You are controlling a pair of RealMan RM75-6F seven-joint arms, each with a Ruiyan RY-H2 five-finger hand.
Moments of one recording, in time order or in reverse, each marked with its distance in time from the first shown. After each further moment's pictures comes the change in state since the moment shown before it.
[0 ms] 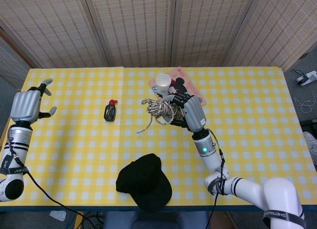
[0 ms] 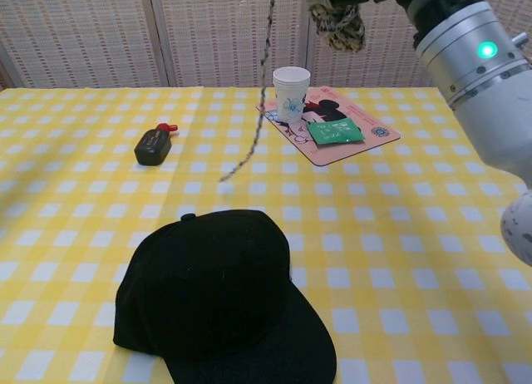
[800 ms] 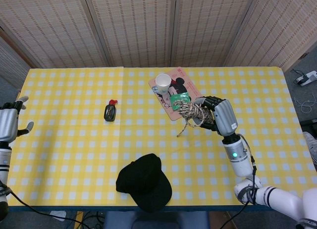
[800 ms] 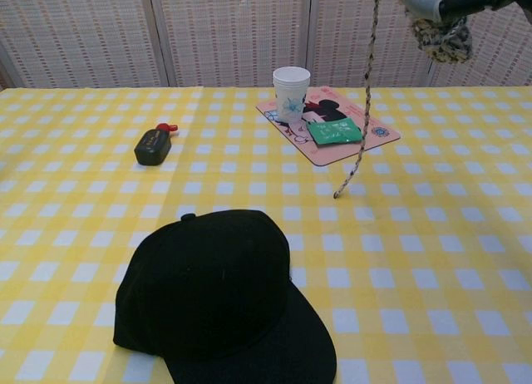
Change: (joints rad) left arm 0.196 -0.004 0.077 0.028 0.141 0.174 0.012; right arm -0.197 0.250 -0.077 -0.199 -0.007 -0.004 -0.041
